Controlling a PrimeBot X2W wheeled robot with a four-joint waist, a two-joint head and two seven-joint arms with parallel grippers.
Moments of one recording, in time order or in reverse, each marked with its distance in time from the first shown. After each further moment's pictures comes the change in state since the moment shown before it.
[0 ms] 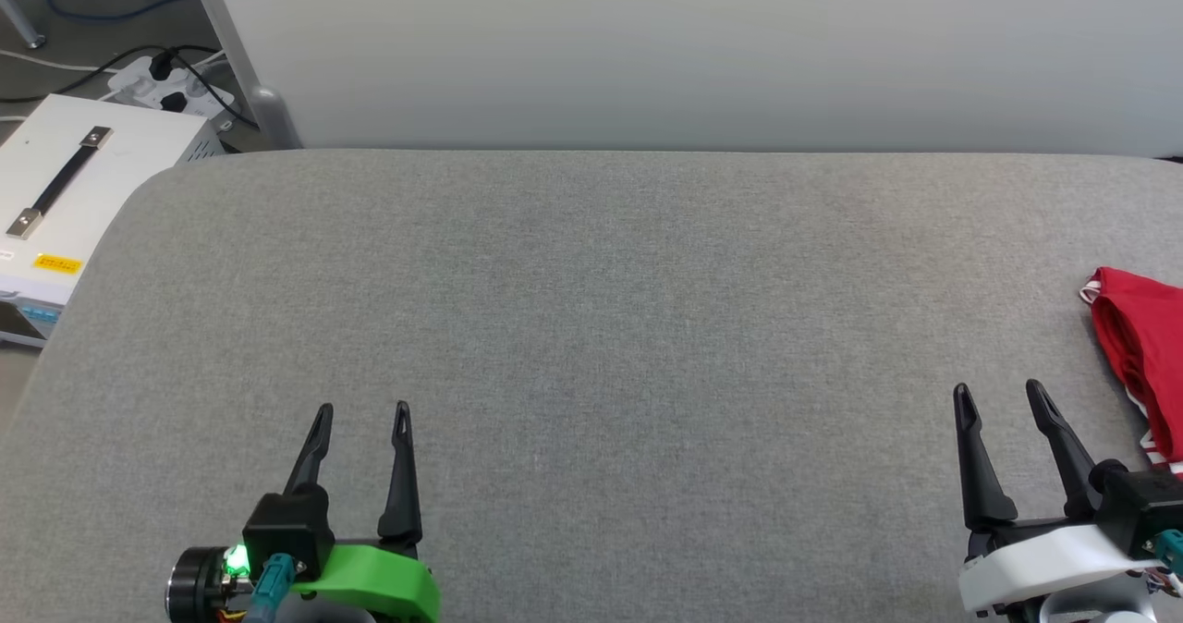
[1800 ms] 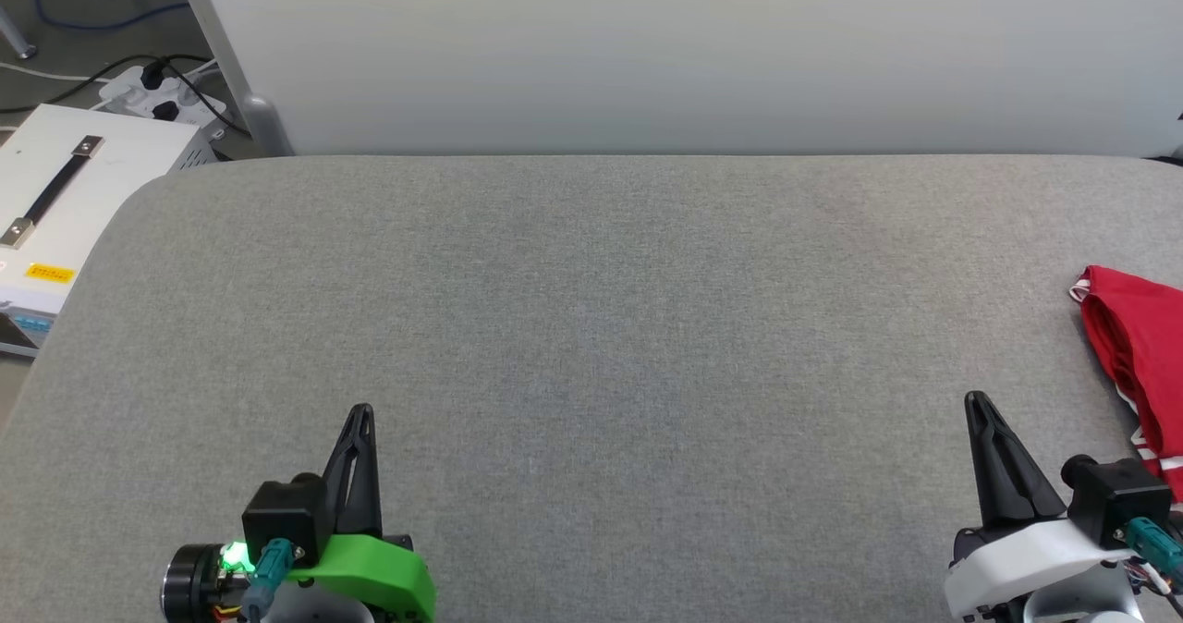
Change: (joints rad) left arm 0.003 -0.002 0.011 -0.026 0.011 -0.002 0.081; right arm 0.005 0.018 0.005 -0.012 -0.049 0.000 0.079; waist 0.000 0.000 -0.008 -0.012
